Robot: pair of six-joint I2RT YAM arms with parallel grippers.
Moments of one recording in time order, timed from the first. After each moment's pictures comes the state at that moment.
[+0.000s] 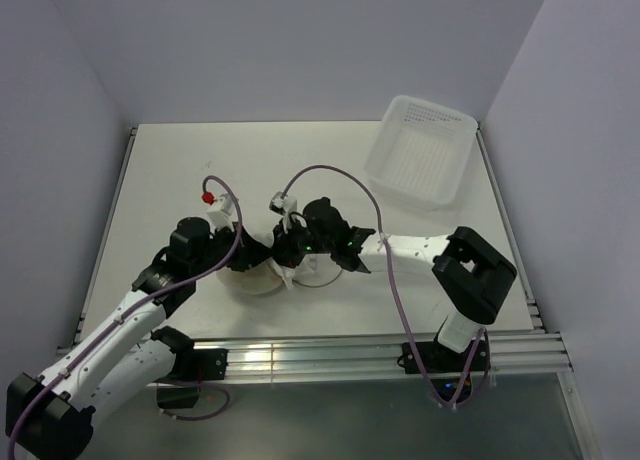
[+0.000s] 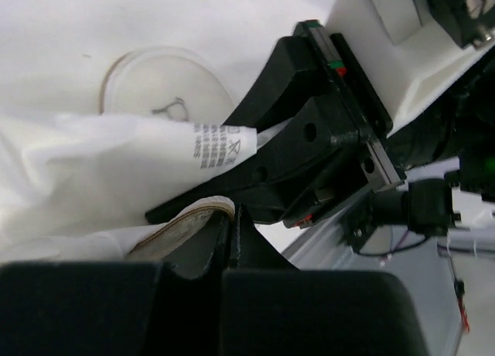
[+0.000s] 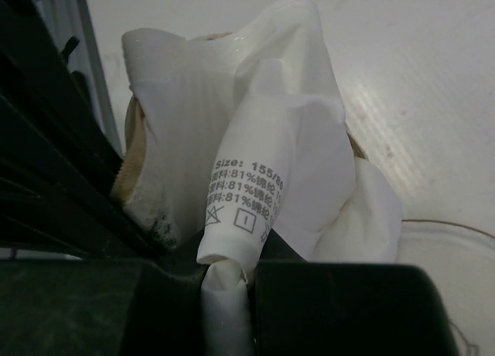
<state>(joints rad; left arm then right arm) -0.47 0.78 0.55 -0.20 0.34 -0.64 0.91 1.70 0.97 0.29 -0.38 0.24</state>
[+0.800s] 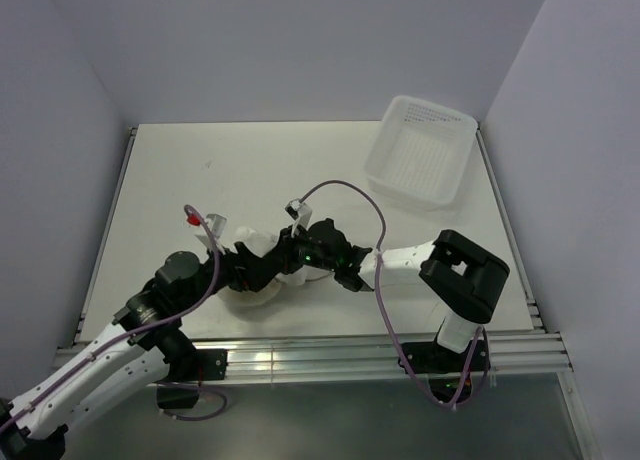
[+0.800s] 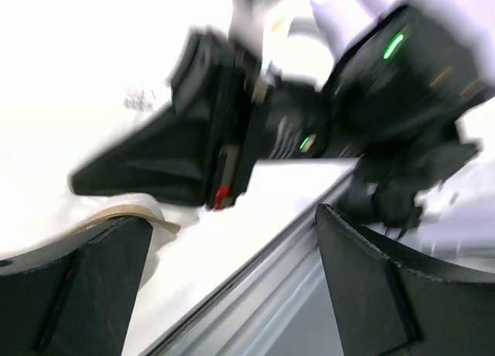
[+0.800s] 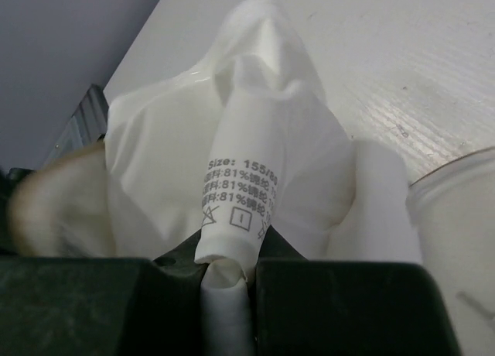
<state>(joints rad) -0.77 0.50 0.41 -0.16 0.08 -0.74 0.98 1.69 0.76 0.63 -0.16 0.62</state>
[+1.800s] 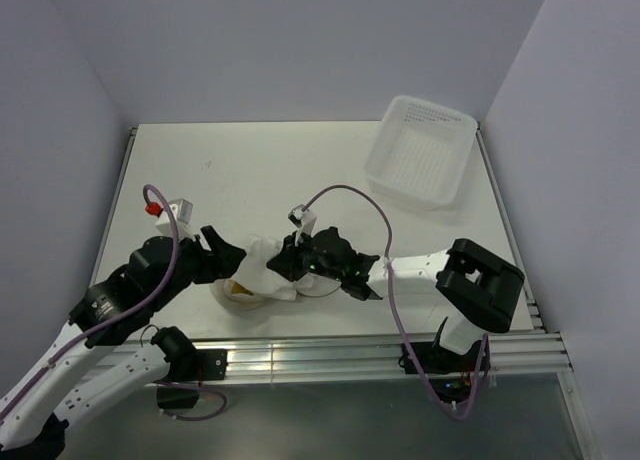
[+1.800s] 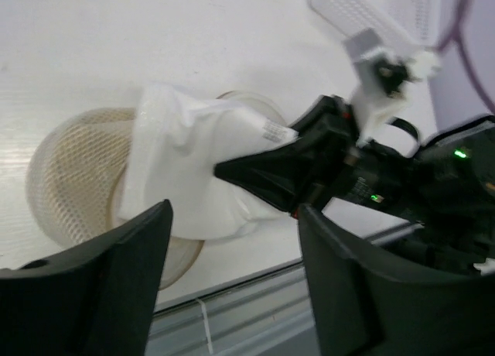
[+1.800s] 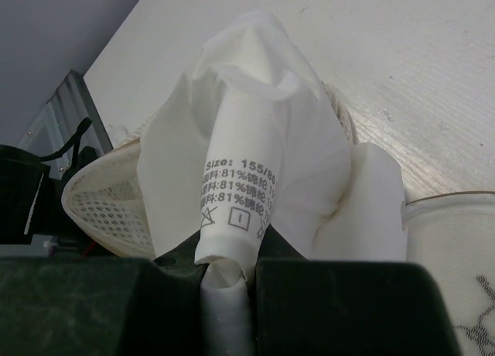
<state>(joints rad) -0.77 0.55 0.87 -0.77 -0.23 -0.75 1.02 1.61 0.70 0.60 -0.07 0.55</state>
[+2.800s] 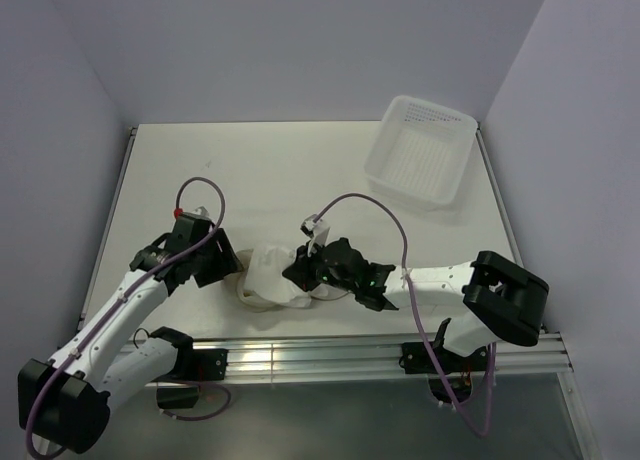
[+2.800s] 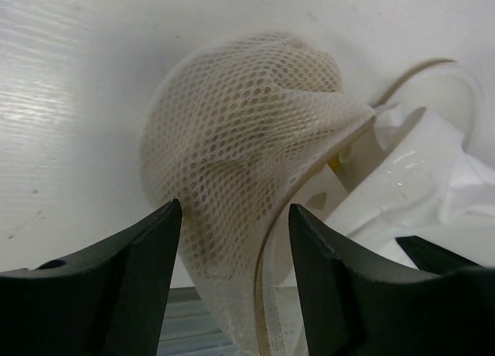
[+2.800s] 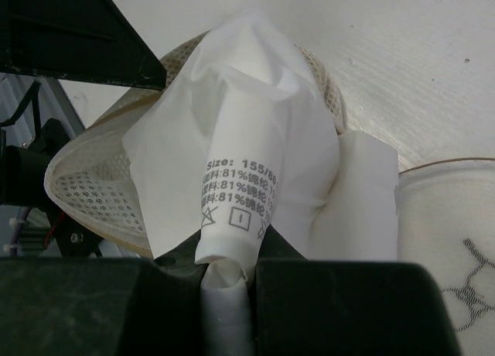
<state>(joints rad) -0.37 0.92 0.68 -0.76 0.00 -0.75 1.06 1.45 0.59 0.49 0.04 0.52</state>
